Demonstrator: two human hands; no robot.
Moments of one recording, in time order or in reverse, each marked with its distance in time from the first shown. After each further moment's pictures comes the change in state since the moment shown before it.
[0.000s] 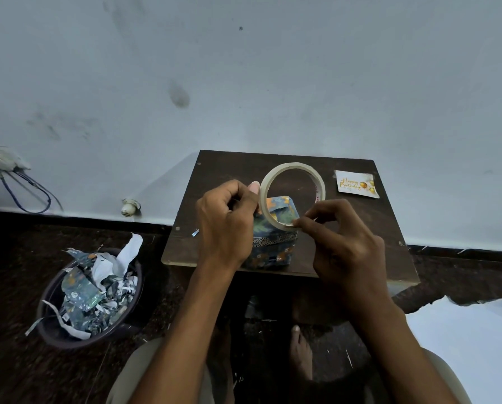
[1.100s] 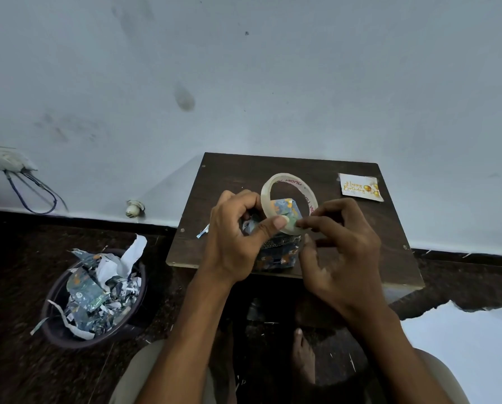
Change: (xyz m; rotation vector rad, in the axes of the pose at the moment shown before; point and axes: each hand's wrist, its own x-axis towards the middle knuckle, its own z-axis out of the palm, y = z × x) left_hand -0.005 -0.004 -0.013 0.071 -0.246 0.188; right_hand 0.005 -0.014 0.001 0.364 0.029 0.213
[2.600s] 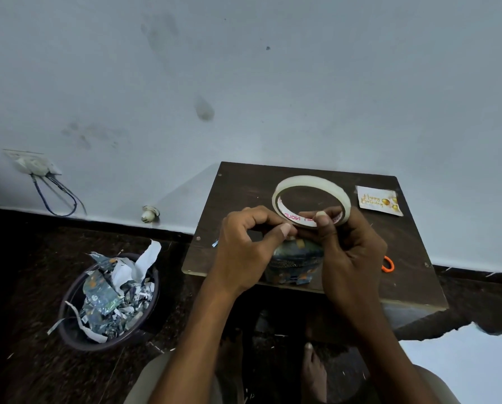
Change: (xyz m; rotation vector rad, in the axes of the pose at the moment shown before) left_hand -0.001 0.009 -0.012 -0.124 -0.064 -0.169; right_hand 0.013 -0.006 0.036 0.593 0.176 0.327
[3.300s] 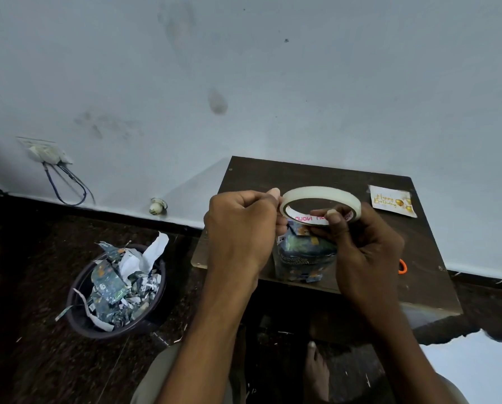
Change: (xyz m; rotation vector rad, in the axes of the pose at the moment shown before) left_hand 0.004 0.050 -0.007 -0.192 0.401 -0.459; right_hand 0.004 0.002 -0.003 -0.068 -0.082 -0.052
